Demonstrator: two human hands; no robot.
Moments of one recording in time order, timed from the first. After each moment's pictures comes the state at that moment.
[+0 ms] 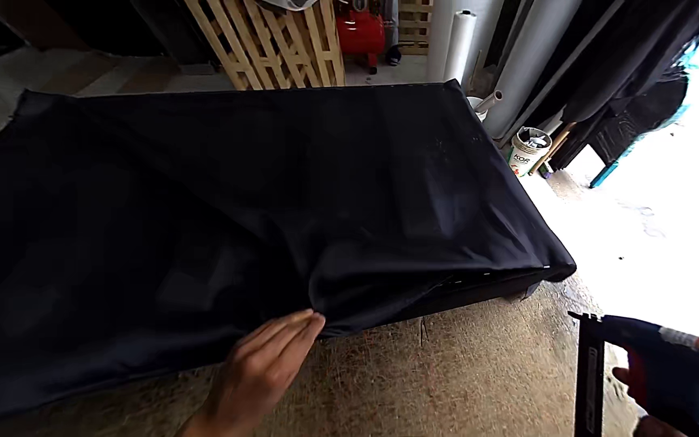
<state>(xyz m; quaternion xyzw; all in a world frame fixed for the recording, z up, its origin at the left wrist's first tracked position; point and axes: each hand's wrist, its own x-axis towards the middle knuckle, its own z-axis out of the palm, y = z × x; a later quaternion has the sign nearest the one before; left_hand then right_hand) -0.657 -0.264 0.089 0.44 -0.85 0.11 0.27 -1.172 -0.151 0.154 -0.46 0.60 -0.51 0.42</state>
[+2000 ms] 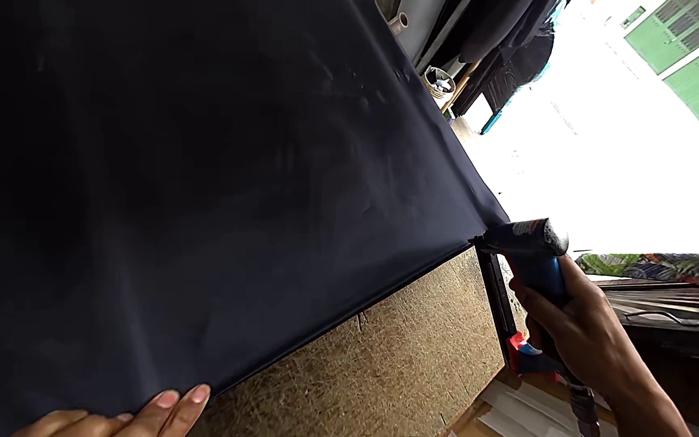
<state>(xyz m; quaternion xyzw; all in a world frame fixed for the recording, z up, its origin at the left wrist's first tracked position) -0.611 -0.305 0.086 0.28 -0.95 0.03 0.09 -1.105 -0.258 0.197 -0.48 0.79 -0.26 0.29</state>
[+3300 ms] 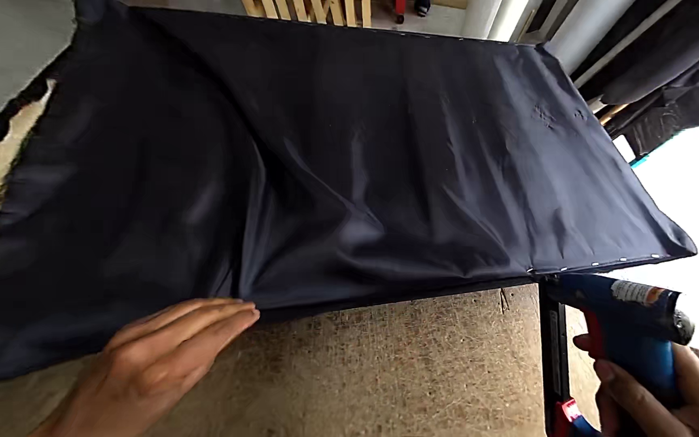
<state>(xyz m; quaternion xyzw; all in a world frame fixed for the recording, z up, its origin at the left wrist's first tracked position) -0.354 -0.208 0.117 0.46 -0.87 0.02 0.21 -0.881 -0.176 0.198 -0.56 0.64 -0.37 0.37</state>
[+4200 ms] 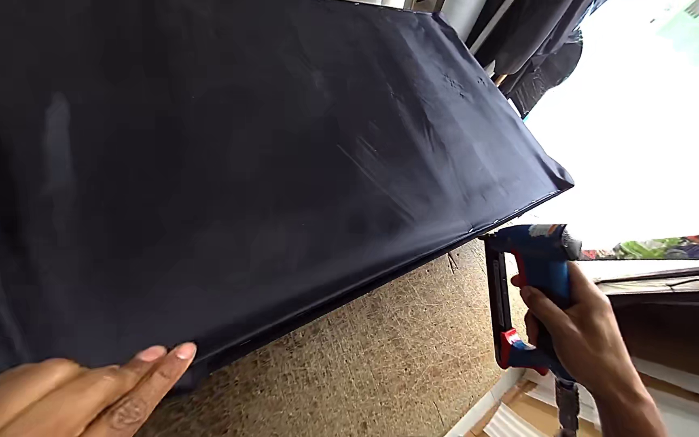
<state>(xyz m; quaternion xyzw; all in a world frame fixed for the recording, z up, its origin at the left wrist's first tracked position) -0.384 -0.257 0.181 0.34 -0.94 0.01 0.10 -0.851 -0.178 0.187 -0.45 0.77 -0.36 0.28</state>
